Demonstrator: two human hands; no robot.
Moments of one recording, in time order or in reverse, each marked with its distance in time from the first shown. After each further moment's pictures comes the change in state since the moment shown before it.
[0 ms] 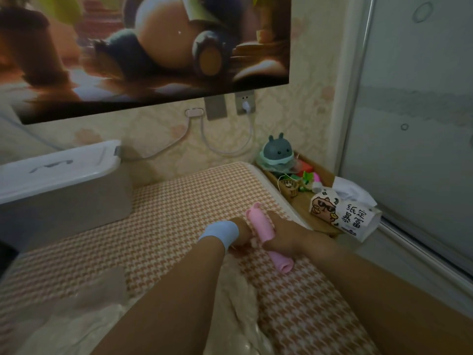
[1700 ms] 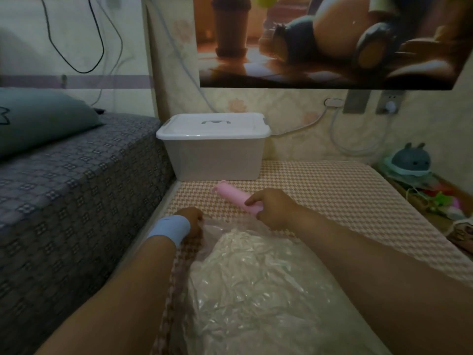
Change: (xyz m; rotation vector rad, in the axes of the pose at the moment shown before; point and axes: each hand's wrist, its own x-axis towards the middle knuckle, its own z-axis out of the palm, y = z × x) left_hand -0.168 -0.399 -0.108 0.257 0.393 -0.286; right_hand 0.015 -0.310 0.163 -0.153 0.086 -0.537
